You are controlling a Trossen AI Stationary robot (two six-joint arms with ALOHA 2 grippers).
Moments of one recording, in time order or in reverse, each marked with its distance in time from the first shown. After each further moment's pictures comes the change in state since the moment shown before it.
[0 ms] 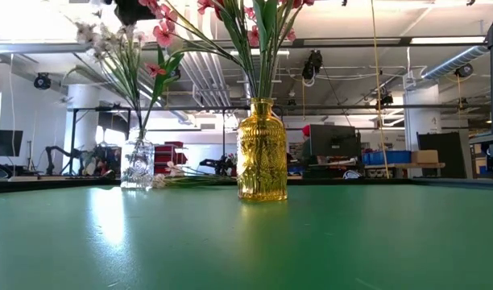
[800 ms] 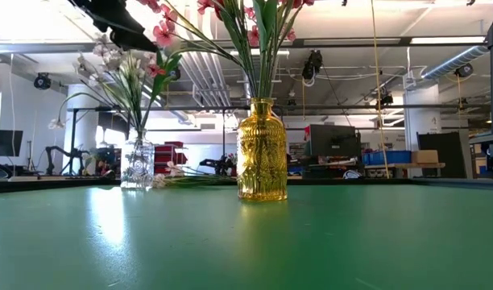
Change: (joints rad) left arm 0.000 -0.007 -0.125 -0.048 -0.063 0.066; right arm -0.002 0.032 0.101 -0.172 0.000 0.012
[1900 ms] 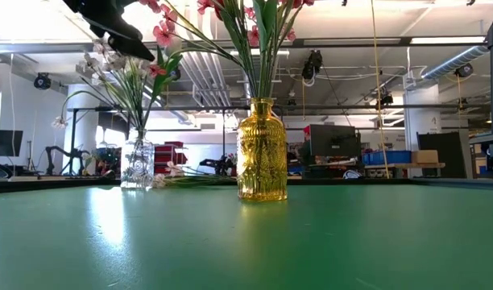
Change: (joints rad) left arm 0.000 0.016 -0.001 -0.059 -0.009 0.030; right arm -0.001 -0.002 0.000 -0.045 0.000 -0.021
